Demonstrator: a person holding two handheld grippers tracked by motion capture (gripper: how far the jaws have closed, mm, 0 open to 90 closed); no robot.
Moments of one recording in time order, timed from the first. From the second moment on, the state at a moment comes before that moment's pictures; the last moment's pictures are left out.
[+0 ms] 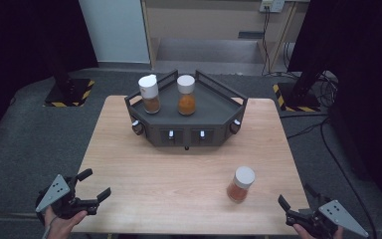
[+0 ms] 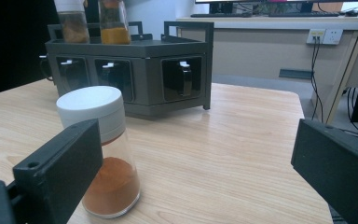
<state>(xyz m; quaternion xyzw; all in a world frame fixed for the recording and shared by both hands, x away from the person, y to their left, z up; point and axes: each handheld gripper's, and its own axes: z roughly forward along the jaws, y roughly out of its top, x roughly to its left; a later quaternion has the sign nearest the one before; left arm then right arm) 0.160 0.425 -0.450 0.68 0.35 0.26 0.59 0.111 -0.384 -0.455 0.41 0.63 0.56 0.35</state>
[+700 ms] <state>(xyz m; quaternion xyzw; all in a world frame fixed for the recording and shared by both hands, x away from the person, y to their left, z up) 0.168 0.423 -0.449 0.68 0.33 0.25 0.61 0.107 -0.381 -0.457 0.42 0.63 0.55 0.35</state>
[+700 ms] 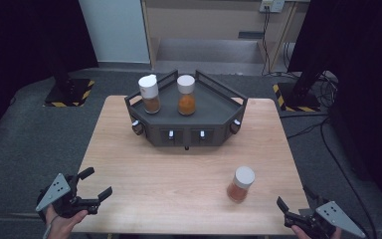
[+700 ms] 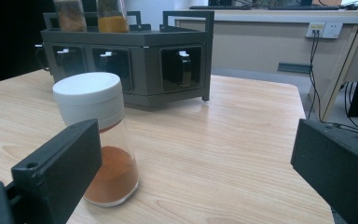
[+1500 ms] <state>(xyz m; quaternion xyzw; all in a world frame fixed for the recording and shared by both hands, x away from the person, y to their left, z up) 0.174 0.420 -0.448 0.69 0.32 0.24 0.60 0.105 -0.382 -0.459 0.41 0.64 0.54 0.35</state>
